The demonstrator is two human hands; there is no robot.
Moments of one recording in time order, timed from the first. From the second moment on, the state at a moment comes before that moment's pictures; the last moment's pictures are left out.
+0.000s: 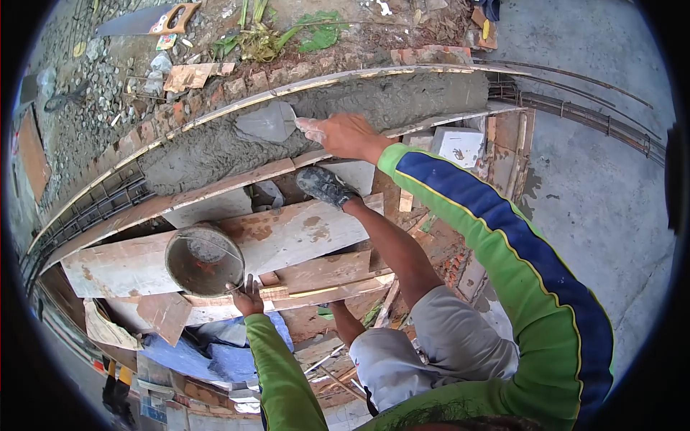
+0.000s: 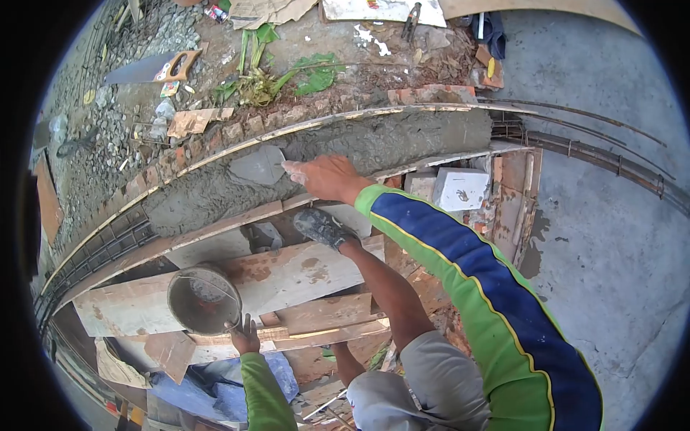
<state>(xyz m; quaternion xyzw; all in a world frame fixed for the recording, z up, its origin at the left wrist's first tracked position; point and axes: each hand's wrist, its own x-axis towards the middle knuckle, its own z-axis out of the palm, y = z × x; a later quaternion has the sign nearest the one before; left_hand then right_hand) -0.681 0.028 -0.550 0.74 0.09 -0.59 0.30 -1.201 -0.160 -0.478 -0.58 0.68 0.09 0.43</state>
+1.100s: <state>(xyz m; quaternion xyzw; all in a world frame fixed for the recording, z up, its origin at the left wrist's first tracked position) -0.684 0.035 -0.551 0.73 0.08 -0.59 0.34 -1.437 0.032 -0.406 -0.34 0.85 0.32 0.22</state>
